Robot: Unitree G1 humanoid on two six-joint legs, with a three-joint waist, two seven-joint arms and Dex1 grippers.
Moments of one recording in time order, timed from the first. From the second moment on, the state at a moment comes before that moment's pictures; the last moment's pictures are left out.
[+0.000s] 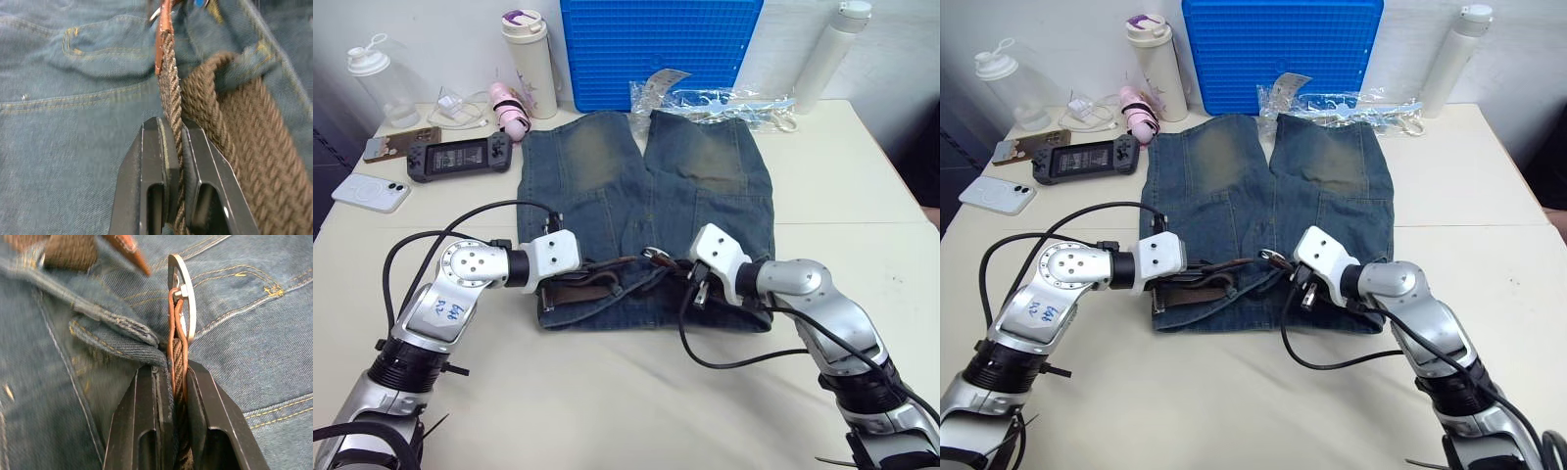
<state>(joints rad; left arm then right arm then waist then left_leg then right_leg) -0.48 0.71 -0.19 -0.17 -0.09 0.31 -0.92 -0.46 -0.57 0.19 -0.40 0.17 0.82 0.79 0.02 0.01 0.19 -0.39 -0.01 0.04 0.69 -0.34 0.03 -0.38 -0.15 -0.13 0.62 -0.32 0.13</state>
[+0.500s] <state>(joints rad) -0.53 0.63 -0.18 -0.18 -0.08 0.41 -0.82 -0.47 -0.57 0.18 -0.45 0.23 0.87 0.76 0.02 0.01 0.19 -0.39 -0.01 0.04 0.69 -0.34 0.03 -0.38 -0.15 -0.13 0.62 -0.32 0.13</state>
